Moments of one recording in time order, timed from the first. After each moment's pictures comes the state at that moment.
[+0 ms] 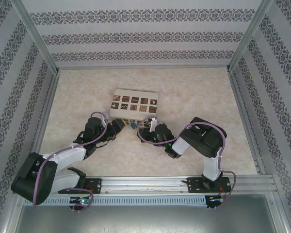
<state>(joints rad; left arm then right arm) -0.37 1.20 0.31 0.41 0.39 -1.19 0.83 1.92 0.50 1.10 -0.16 0.85</state>
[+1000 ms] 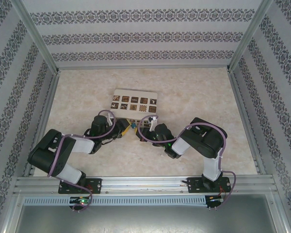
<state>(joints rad) -0.38 1.53 0.35 0.73 0.48 -1.28 0.83 1.91 0.50 1.11 -0.16 0.95</state>
